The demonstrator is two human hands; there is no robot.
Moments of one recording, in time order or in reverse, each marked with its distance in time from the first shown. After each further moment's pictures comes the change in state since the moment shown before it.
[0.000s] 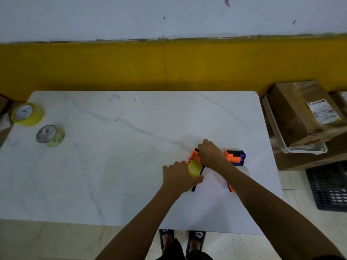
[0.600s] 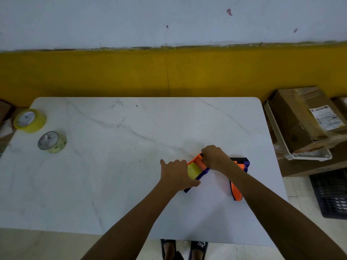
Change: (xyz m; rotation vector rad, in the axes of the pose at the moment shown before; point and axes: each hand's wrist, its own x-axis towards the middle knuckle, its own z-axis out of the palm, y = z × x) left_hand 0.024 -0.012 -0.031 0.110 -0.100 0.077; right_hand 0.017 0.005 -0.011 -0.034 -0.106 0.018
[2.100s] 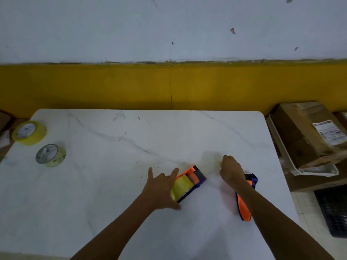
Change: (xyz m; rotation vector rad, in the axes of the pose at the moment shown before) left_hand 0.000 -0.072 -0.005 0.065 -0.049 0.179; right_hand 0.005 0.033 0.015 0.259 0.267 0.297
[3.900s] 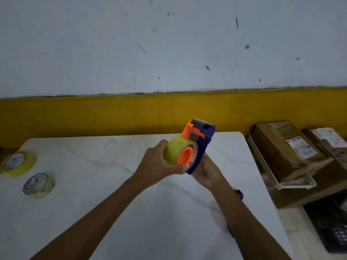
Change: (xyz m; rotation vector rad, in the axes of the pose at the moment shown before) left_hand -0.010 0.034 -0.148 -0.650 0.473 0.118; right_hand -0.037 -0.093 -0.101 1.920 -0.344 0.000
